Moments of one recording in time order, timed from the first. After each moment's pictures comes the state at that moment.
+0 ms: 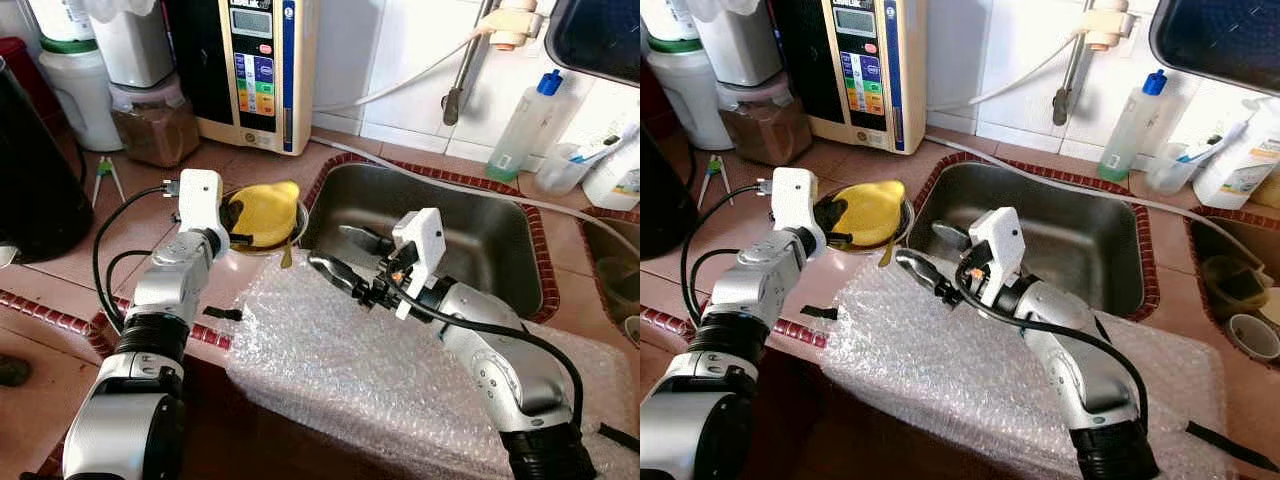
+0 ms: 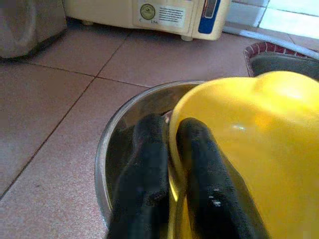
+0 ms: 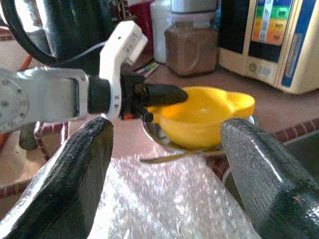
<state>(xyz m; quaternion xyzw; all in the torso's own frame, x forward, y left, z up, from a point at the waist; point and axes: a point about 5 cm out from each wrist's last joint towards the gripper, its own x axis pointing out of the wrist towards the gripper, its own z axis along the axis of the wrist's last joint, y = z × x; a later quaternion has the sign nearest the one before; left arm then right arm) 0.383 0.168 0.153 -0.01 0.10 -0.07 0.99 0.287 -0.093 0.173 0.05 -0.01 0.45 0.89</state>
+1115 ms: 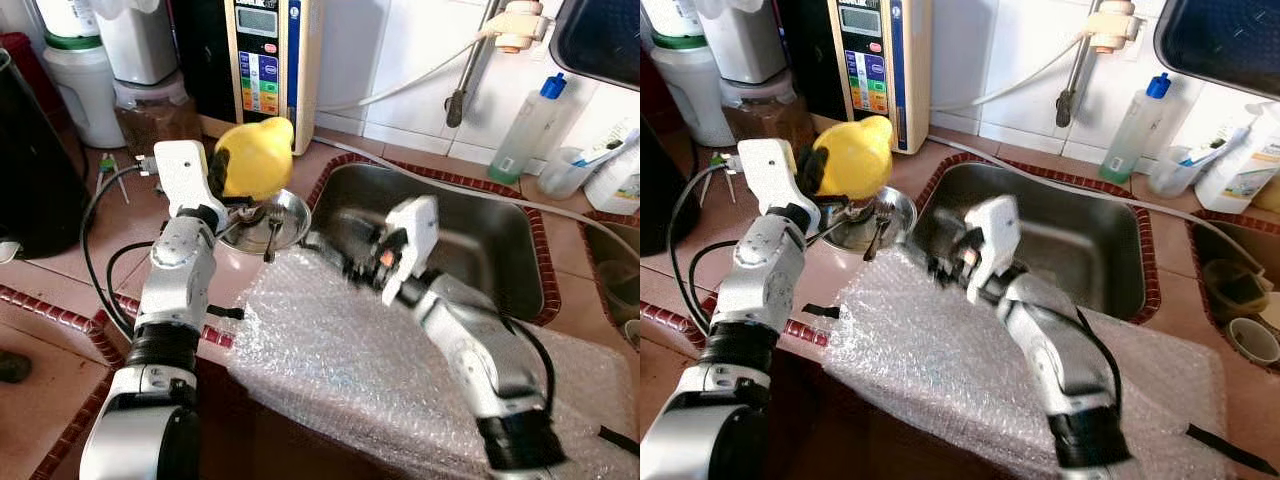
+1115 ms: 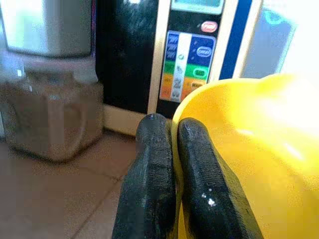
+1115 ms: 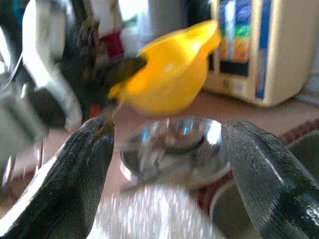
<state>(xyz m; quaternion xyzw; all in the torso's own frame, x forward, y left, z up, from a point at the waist) 0.376 0.156 0.194 -0.02 -0.10 -0.02 0.99 0.307 -0.083 0.183 0.12 -0.05 0.39 0.91</state>
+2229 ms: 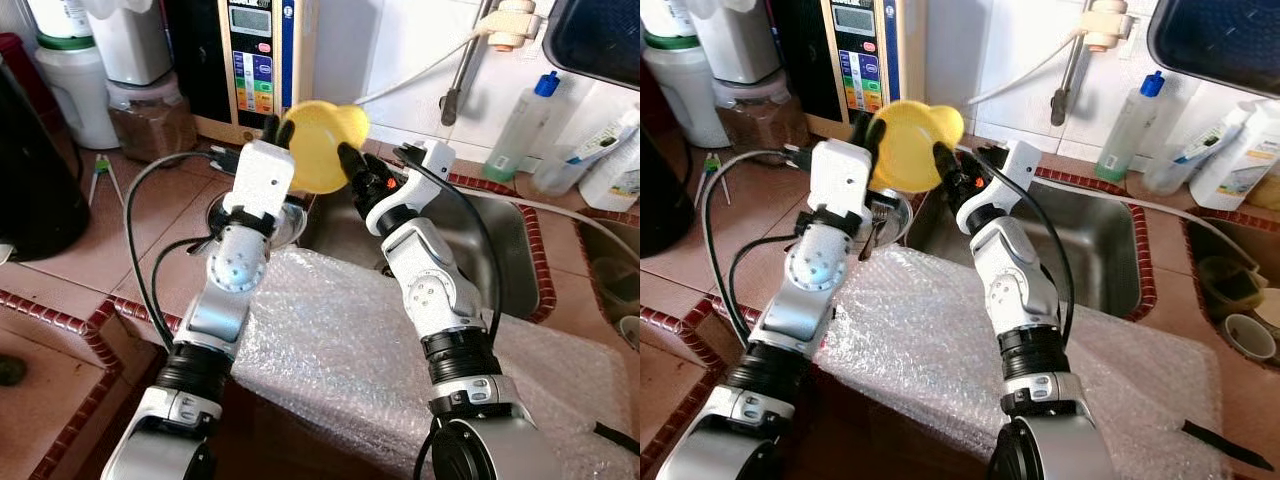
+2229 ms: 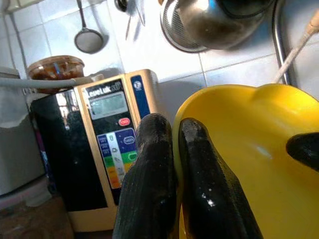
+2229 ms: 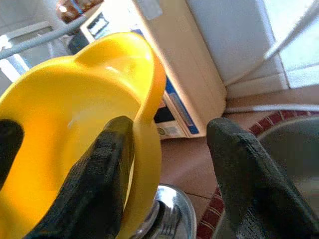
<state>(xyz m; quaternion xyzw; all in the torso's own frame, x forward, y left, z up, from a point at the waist) 0.346 0.086 0.213 0.14 -0.26 -0.08 0.95 0.370 -0.069 0.201 0.31 -0.04 0.19 0.93</state>
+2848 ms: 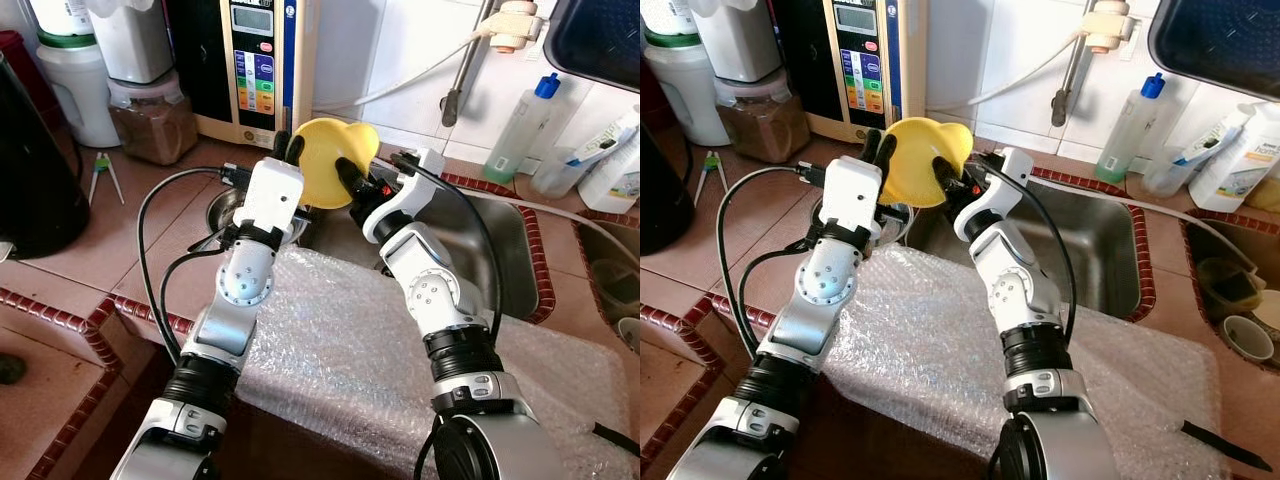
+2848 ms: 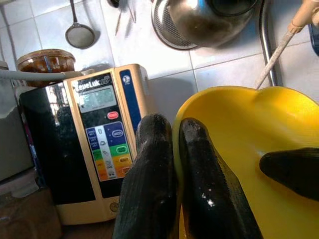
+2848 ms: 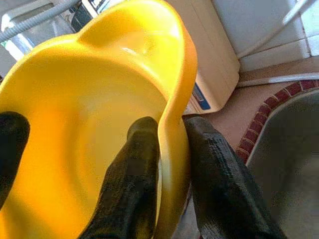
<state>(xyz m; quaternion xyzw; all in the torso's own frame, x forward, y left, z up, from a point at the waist) 0.340 0.078 0.203 0.13 -0.26 -0.10 0.95 0.371 -0.069 0.192 0.32 -0.01 0.23 0.92</state>
